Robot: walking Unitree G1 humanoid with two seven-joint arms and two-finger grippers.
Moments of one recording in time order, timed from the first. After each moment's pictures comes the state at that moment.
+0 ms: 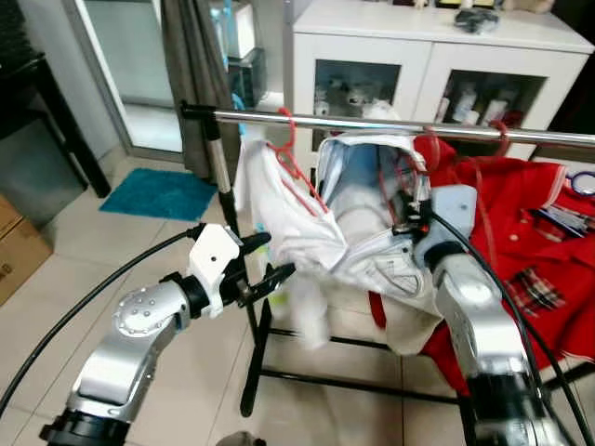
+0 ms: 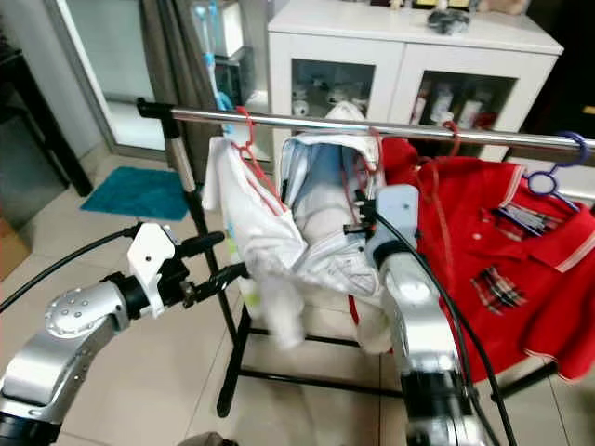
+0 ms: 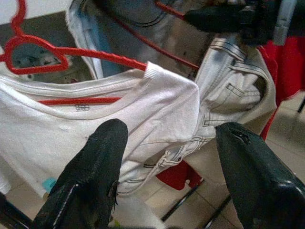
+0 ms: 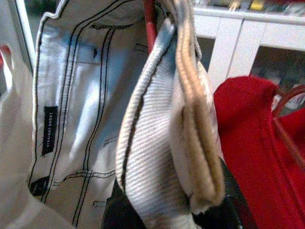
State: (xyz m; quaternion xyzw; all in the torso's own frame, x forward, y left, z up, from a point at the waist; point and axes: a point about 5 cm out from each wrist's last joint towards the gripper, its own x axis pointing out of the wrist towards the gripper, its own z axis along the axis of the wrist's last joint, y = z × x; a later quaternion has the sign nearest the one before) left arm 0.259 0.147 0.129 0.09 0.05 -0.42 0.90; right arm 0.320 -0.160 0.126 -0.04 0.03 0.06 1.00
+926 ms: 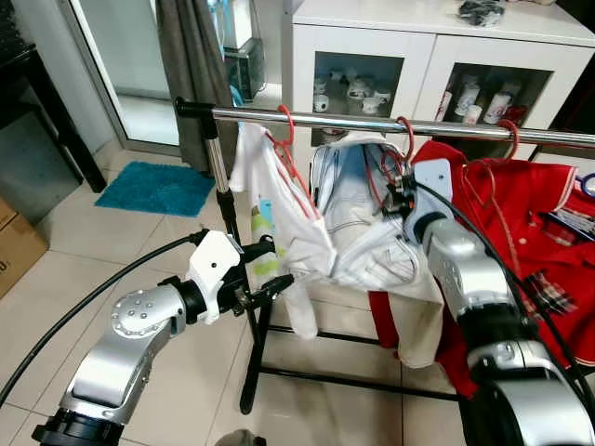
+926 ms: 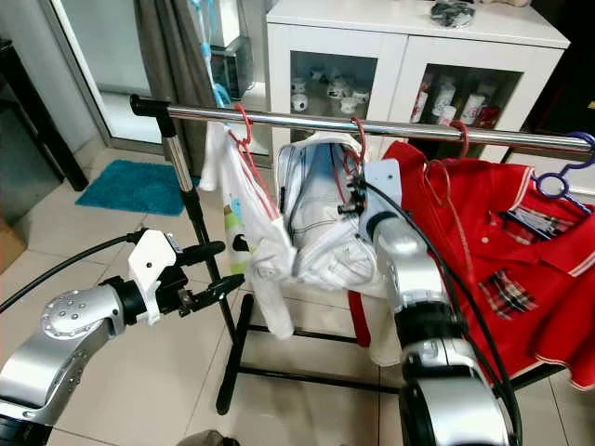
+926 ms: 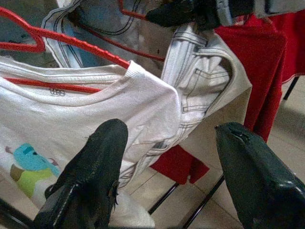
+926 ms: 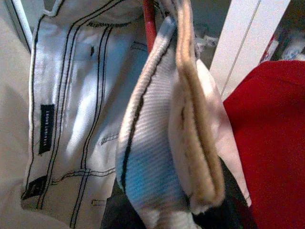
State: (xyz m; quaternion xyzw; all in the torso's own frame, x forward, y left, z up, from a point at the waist) left arm 0.255 0.146 0.126 0.09 0.06 -0.45 0.89; right arm 0.369 -0.162 0.131 -0.04 0.12 0.06 0.99
